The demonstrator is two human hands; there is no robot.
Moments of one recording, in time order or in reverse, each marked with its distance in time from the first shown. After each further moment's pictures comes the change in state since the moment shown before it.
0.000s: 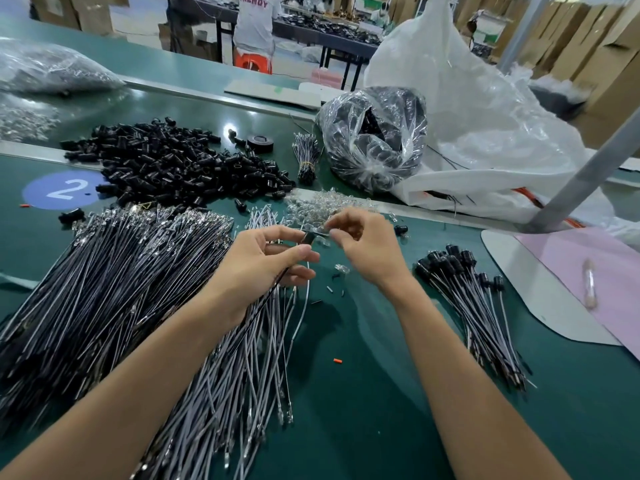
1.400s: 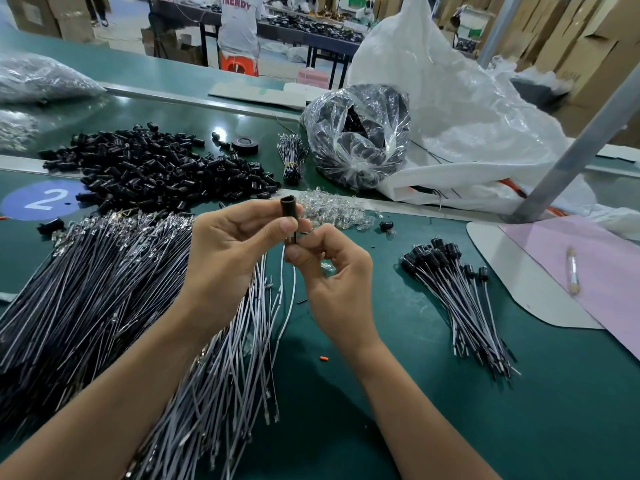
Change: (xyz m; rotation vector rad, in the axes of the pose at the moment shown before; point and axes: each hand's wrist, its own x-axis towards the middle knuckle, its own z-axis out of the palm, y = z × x) left_hand -0.017 0.017 0.014 -0.151 0.003 0.519; right_hand -0.066 -0.039 0.025 0.546 0.243 -0.232
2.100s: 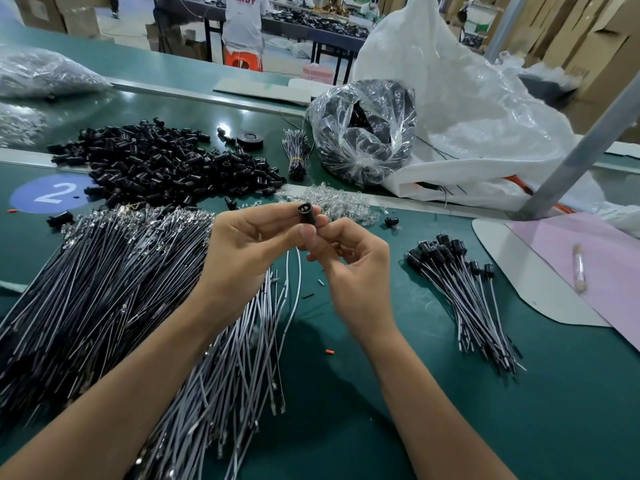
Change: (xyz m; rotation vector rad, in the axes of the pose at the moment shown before) left_hand 0.000 -0.005 0.001 -0.045 -0.077 -0.022; right_hand 0.004 -0.004 -0.008 0.070 0.022 0.110
